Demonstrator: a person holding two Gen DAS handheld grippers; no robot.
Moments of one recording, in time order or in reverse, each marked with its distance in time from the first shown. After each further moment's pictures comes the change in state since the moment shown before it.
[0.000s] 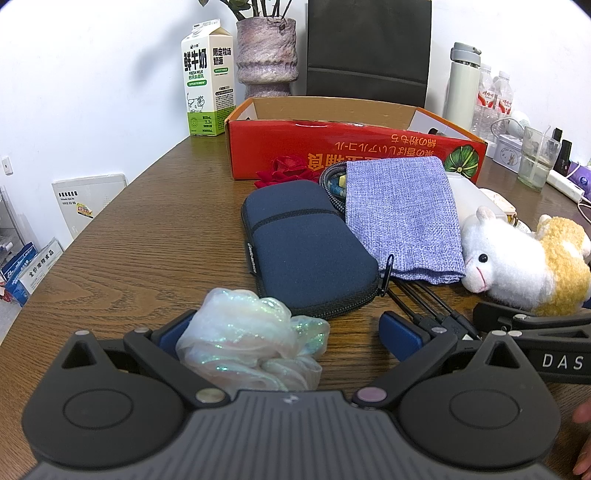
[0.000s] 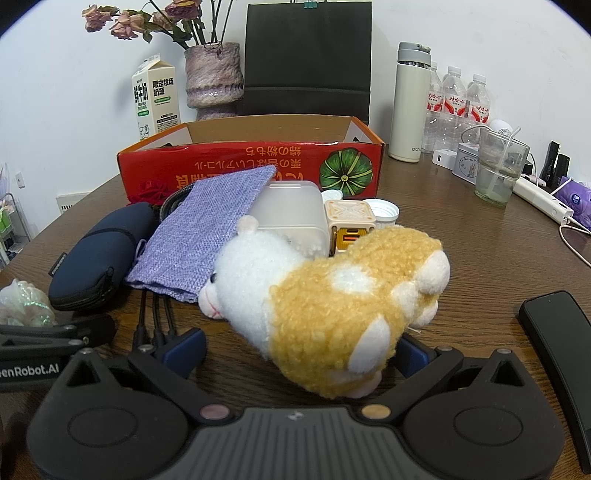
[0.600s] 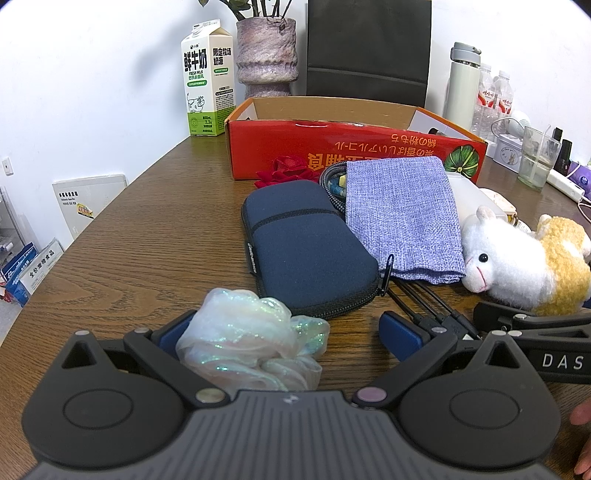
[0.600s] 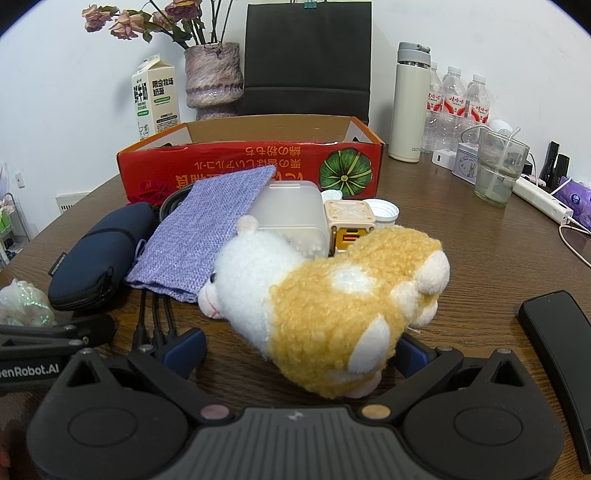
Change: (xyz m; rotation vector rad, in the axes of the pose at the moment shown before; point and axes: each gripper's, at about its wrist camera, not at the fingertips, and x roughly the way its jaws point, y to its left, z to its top) left arm -0.002 -0.003 0.004 0.000 0.000 0.000; right arm 0.000 0.000 -0.001 -0.001 0.000 0.000
